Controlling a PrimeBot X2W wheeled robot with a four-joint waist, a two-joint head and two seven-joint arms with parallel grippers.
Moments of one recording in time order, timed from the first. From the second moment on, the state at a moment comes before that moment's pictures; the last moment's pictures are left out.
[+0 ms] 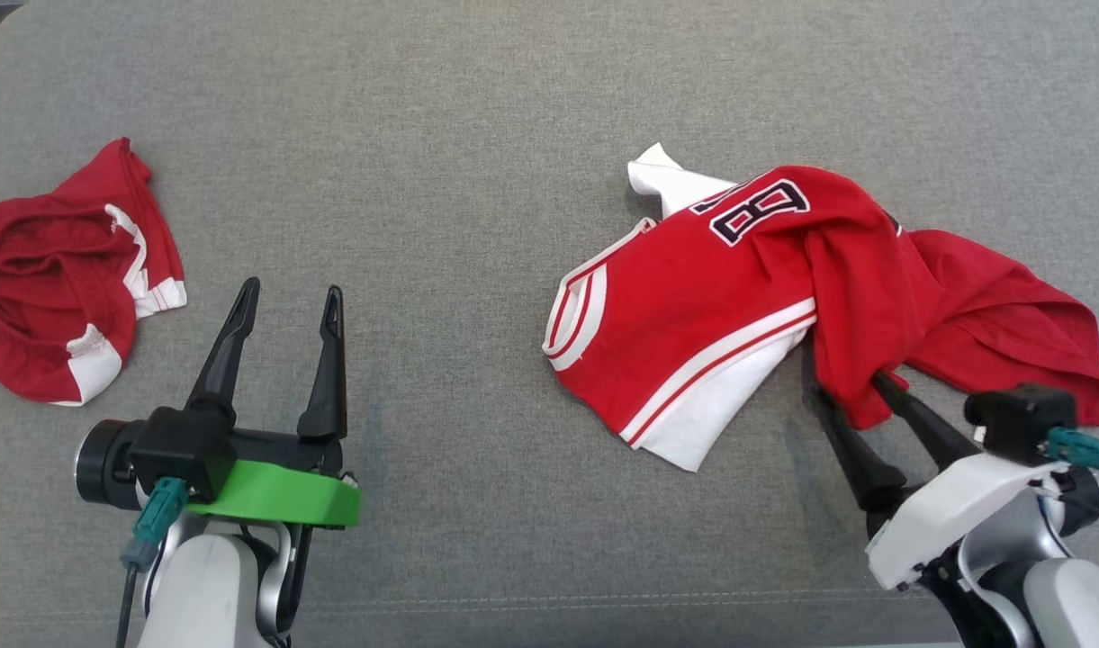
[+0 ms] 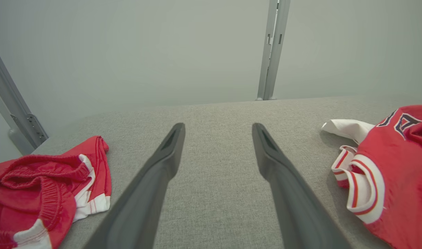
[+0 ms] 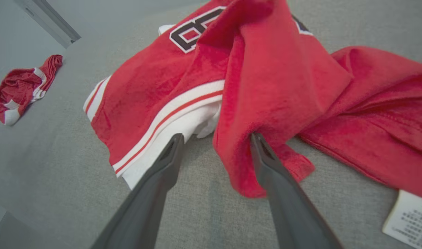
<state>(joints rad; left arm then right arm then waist) -0.21 0.08 -0.09 0.12 -0.14 -0.13 -0.26 -0.02 -0.23 0.12 -0.11 0.42 0.13 0.23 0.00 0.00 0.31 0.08</state>
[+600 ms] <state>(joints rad) -0.19 0.08 -0.06 0.10 -0.11 -0.11 -0.26 -0.09 -0.15 -0.22 -0.22 0.33 0.13 -0.05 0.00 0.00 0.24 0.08</state>
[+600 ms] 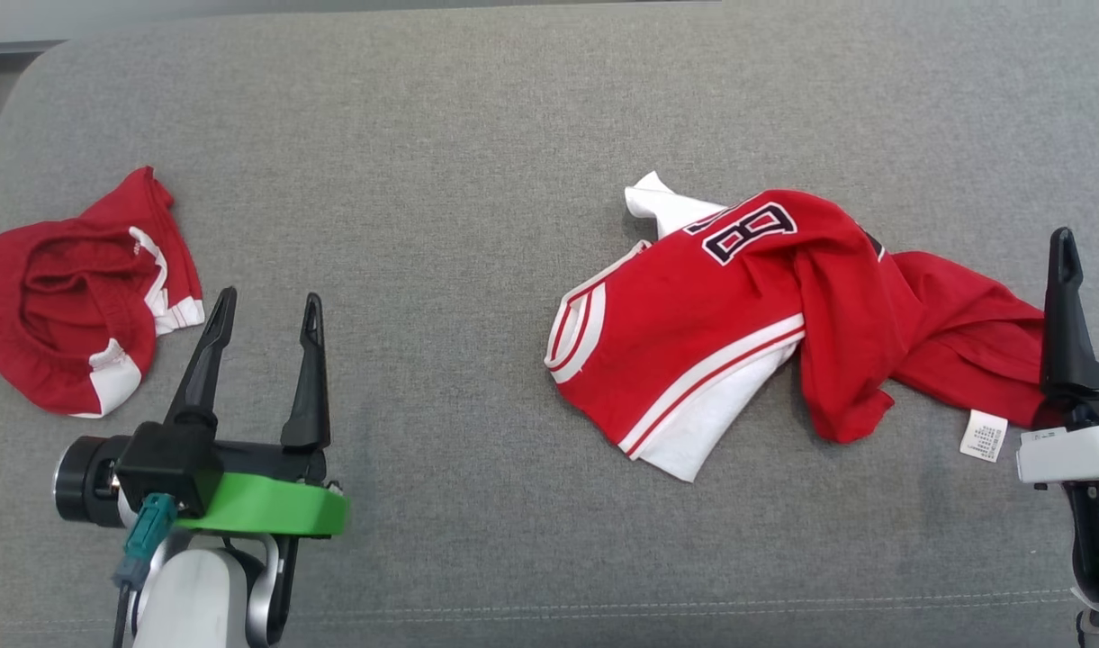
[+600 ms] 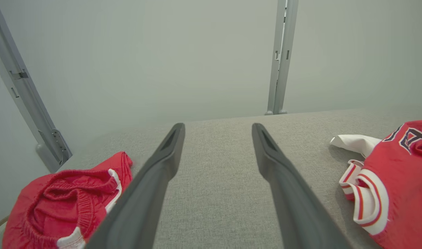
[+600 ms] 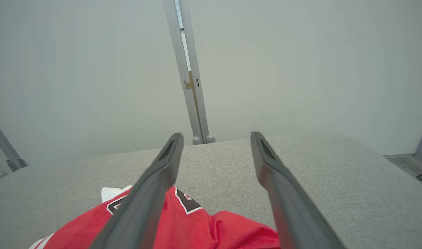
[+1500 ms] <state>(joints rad) -0.02 0.10 -0.03 0.08 -0.09 -0.08 -0.26 0.12 -0.12 -0.04 -0.01 0.12 0.13 -0.17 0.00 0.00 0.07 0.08</state>
